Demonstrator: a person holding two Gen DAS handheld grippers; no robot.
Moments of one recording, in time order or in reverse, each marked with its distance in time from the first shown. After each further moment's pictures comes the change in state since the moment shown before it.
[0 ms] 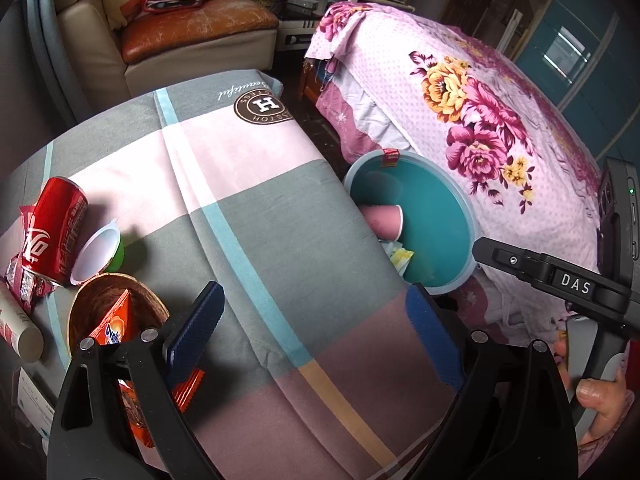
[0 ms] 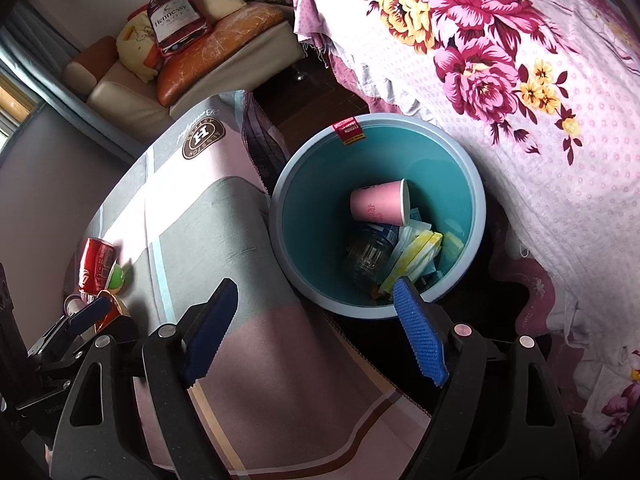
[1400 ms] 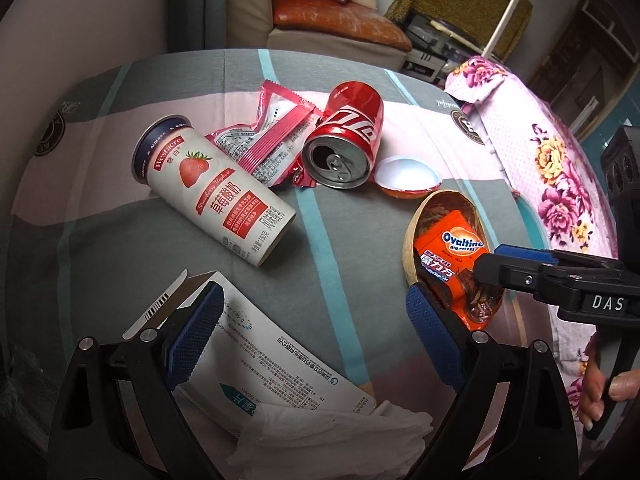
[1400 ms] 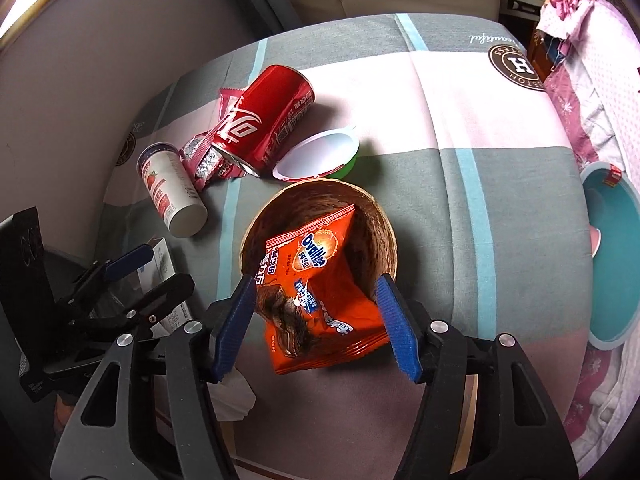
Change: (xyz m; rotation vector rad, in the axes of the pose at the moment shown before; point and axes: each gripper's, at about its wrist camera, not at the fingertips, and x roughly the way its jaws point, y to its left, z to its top) left arm -0.074 0.226 -0.102 -0.308 -0.053 0.116; right arm 0.080 0.270 -0.072 -0.484 0.286 0.149
